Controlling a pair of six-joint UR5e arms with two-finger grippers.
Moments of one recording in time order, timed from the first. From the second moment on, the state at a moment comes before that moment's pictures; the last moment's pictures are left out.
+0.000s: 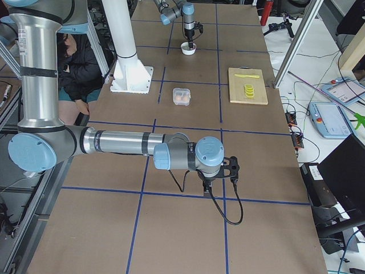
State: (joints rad) left arm -0.57 -1.67 -1.85 -1.96 -1.88 -1.36; right arm 1.61 -1.60 1.61 -1.49 2.48 0.04
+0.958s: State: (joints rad) left arm -0.58 -1.67 -1.85 -1.95 -1.88 -1.35; right arm 1.61 -1.61 1.61 -1.49 2.48 0.04
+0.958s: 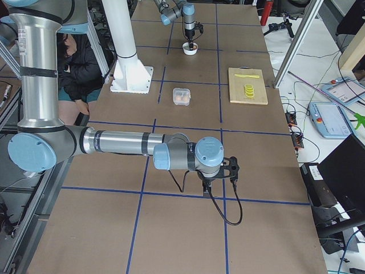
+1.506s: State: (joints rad) left arm -0.59 -1.66 -1.90 -1.94 -1.88 -1.36; right arm 1.61 -1.61 1.61 -1.49 2.48 0.04
